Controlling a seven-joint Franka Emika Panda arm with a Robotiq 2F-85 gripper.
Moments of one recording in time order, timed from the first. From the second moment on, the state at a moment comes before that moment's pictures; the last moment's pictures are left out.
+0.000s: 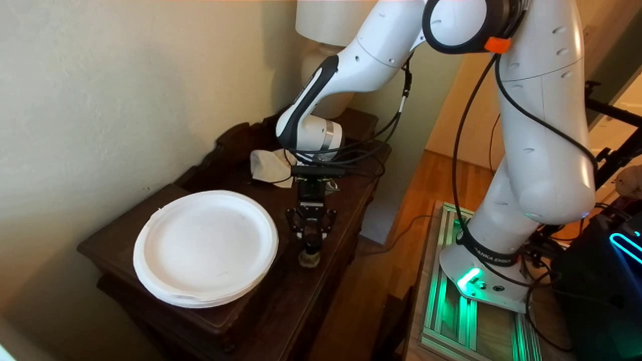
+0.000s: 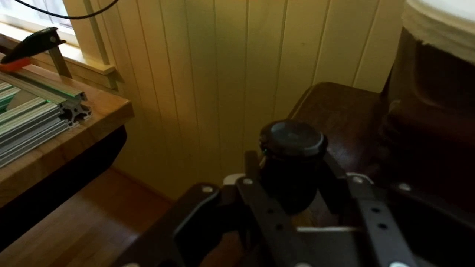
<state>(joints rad) 0.00 0.56 -0.05 -2.17 0.93 1.68 0.34</state>
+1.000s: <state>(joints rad) 0.01 0.60 -0.11 -2.14 0.83 1.67 0.31</state>
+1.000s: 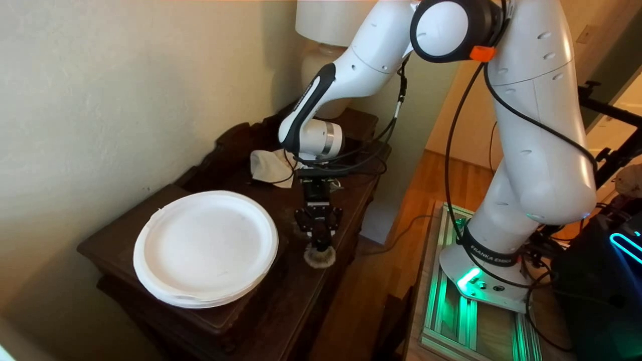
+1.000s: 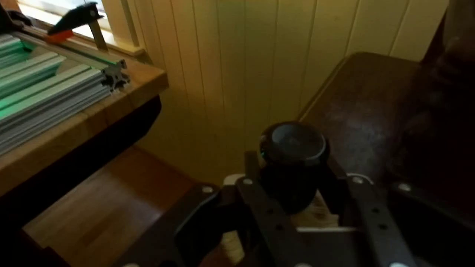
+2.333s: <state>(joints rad) -0.01 0.56 -0.13 -2.22 0.76 1.68 0.39</state>
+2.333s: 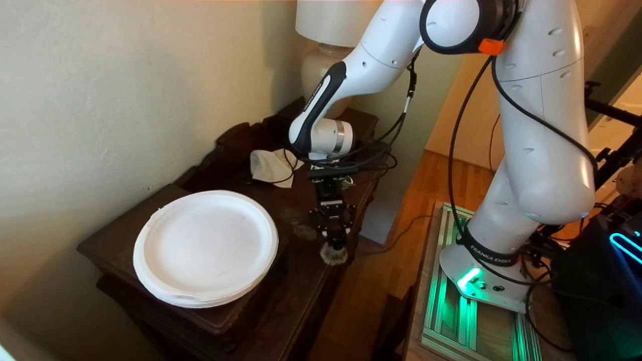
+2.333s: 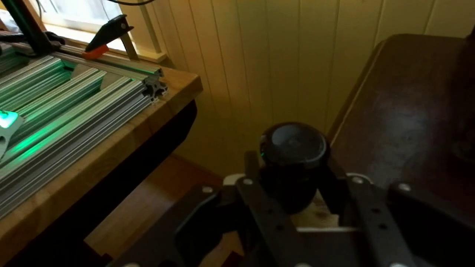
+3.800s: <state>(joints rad) -0.05 0.46 -0.15 -2.26 0.87 1.91 0.42</state>
